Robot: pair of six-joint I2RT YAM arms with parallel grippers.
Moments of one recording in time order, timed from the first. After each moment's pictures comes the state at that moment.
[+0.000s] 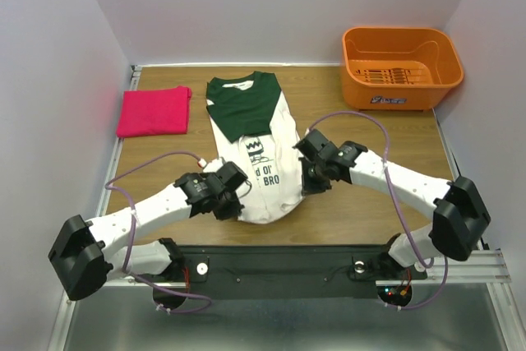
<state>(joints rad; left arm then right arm) -0.93 1.10 0.71 -0.80 -0.15 -1.22 0.80 1.42 1.03 -0.77 0.06 0.74</state>
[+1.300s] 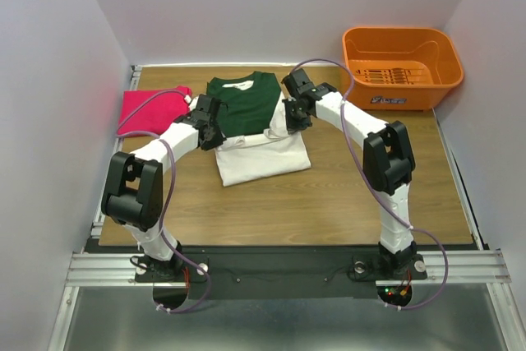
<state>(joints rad) -0.32 1.65 1.10 -0.45 -0.19 -0.64 0.53 2.11 1.82 -0.77 0.07 0.40</state>
